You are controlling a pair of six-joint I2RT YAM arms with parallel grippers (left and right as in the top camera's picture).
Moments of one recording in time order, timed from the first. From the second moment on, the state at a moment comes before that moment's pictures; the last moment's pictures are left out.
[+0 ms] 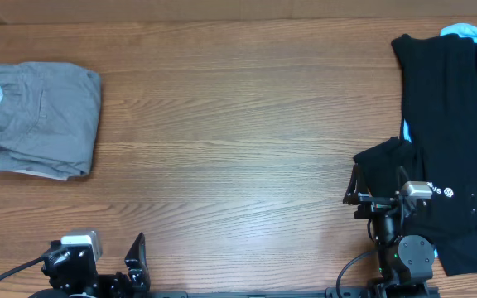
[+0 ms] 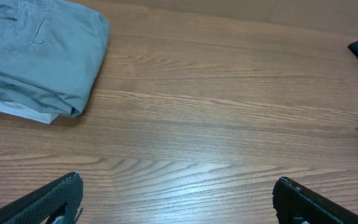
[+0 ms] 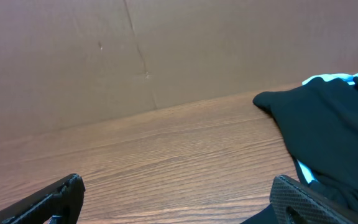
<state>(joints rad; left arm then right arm) -0.06 0.26 1.03 -1.29 0.02 -0.18 0.10 0.02 0.02 -0.02 0.09 0.23</state>
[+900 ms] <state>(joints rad) -0.09 0.09 0.05 0.12 0.00 -0.11 0.10 0.02 0.02 -0.02 0.09 0.23</state>
